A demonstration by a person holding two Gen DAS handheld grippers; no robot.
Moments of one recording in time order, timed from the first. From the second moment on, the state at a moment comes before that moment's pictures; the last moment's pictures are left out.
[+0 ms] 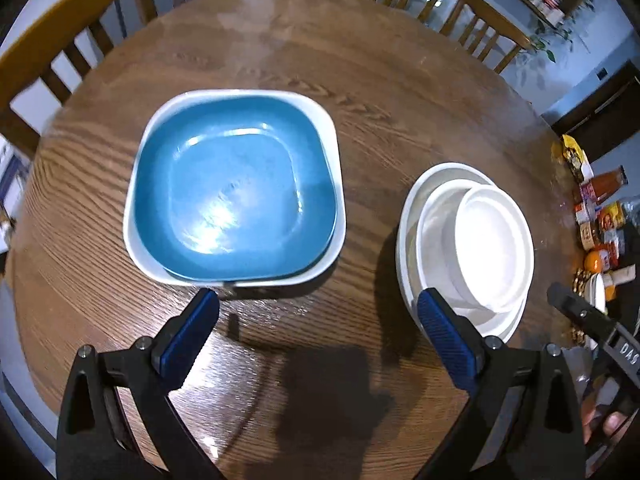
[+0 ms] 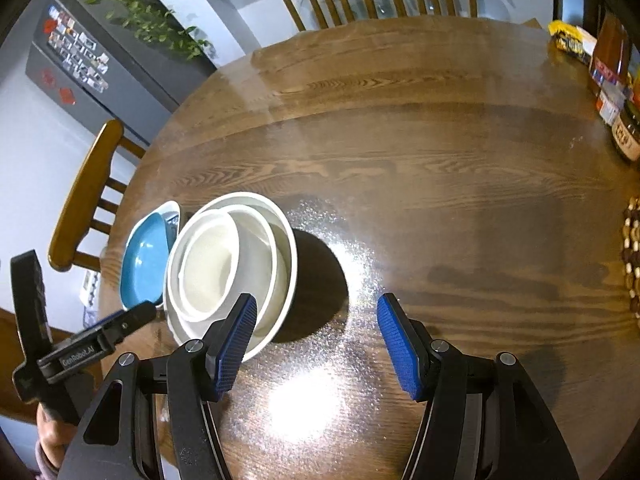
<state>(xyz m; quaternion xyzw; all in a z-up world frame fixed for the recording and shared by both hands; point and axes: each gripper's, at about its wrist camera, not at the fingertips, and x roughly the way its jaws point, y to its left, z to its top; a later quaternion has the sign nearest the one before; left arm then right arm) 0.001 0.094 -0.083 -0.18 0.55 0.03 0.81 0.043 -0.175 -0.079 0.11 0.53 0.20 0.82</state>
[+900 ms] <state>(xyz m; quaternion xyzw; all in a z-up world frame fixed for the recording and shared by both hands) 0.033 0.073 -0.084 -0.19 0.57 0.02 0.80 0.069 -0.152 -0.103 0.12 0.56 0.22 0.79</state>
